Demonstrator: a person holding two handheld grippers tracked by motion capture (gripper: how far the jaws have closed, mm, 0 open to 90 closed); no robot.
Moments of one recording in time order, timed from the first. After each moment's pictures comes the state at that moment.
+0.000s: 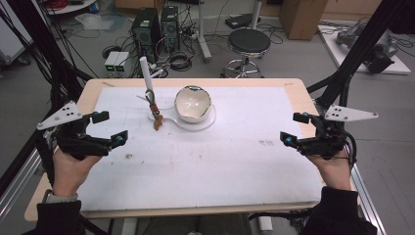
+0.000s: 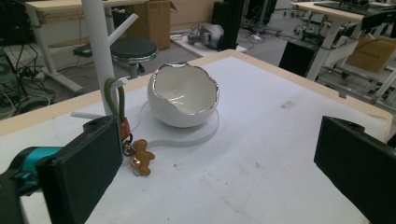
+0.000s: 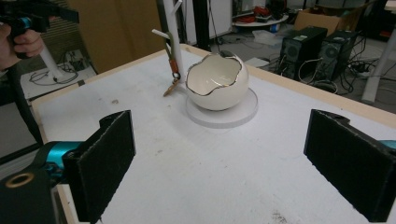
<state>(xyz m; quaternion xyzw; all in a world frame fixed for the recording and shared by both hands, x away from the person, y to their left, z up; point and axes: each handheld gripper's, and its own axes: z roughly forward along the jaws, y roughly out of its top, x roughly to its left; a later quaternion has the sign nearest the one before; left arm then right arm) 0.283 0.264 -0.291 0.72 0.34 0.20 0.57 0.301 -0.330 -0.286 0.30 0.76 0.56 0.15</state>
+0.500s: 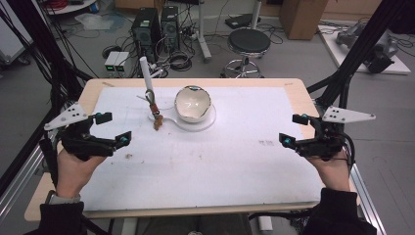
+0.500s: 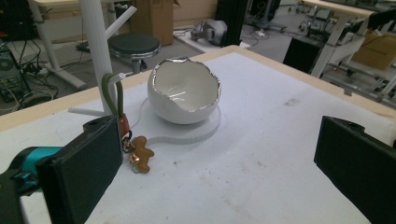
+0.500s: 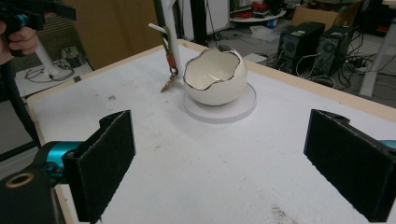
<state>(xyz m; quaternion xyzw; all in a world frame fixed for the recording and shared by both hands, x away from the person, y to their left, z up) 0.285 0.255 -0.297 0.72 0.35 0.21 0.56 0.300 -0.329 -0.290 0.31 0.76 0.56 0.15</state>
